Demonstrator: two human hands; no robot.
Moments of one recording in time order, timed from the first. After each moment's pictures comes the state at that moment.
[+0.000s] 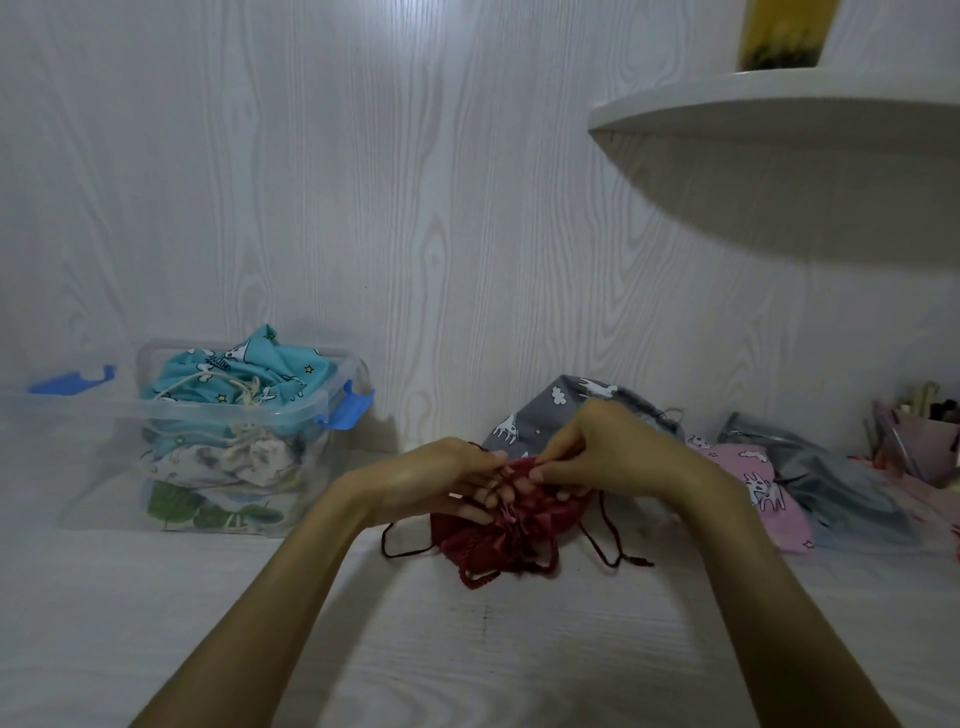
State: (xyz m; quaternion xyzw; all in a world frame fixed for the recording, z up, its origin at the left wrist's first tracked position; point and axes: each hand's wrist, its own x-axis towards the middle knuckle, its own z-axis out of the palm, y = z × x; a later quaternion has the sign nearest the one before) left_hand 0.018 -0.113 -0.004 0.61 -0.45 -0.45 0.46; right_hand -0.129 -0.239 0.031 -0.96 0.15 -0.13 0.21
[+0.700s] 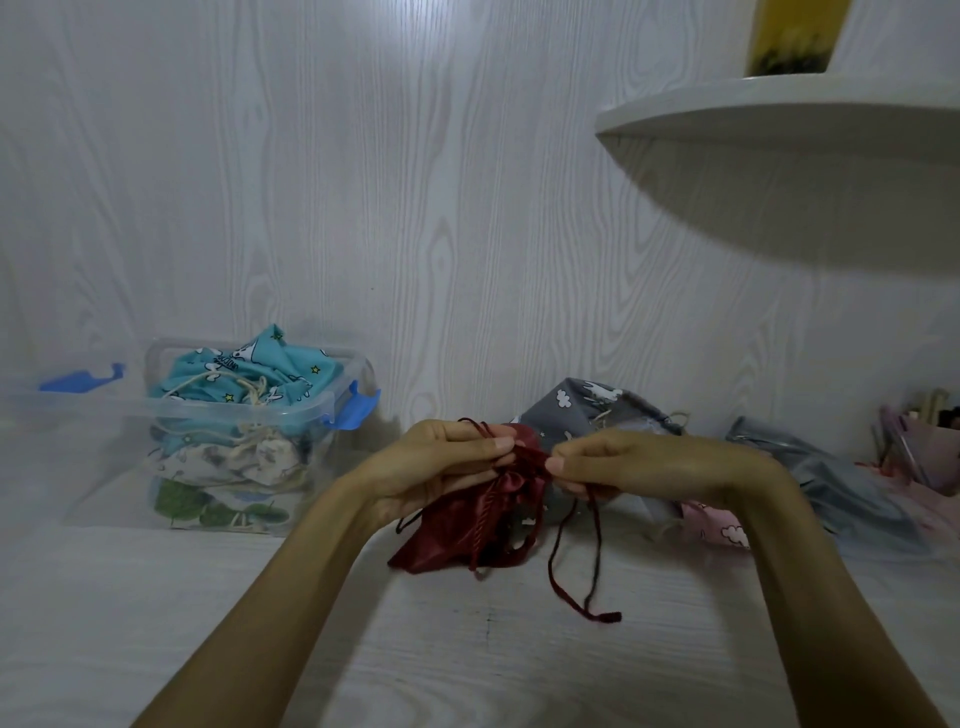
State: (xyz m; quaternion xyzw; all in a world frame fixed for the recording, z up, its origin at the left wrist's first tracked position) left_hand 0.018 -0.105 0.001 0.51 -0.34 -0.46 0.65; right_hand -0.149 -0.230 0.049 -0.93 0.09 0.05 0.34
